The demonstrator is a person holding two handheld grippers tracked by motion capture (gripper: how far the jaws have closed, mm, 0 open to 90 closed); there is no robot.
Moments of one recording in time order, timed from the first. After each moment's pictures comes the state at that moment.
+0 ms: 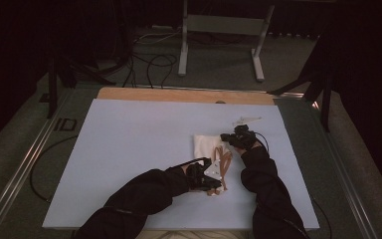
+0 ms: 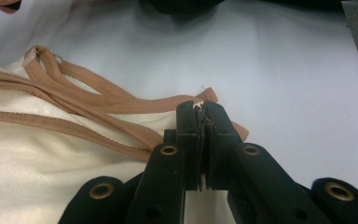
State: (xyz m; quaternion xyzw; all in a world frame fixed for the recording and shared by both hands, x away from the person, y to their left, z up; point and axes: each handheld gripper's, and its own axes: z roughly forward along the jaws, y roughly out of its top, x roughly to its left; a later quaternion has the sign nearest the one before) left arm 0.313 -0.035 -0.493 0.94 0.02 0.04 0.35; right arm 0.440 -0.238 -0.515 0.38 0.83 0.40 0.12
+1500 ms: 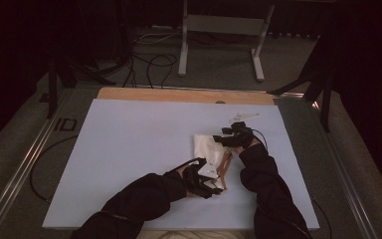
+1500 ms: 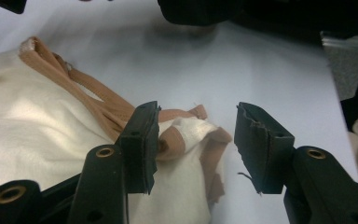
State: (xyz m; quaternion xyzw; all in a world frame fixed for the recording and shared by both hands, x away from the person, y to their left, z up) left arm 0.303 -0.023 -0.486 0.91 0.06 0.03 0.40; right arm 0.435 -0.221 -0.491 0.36 0.83 0.42 0.11
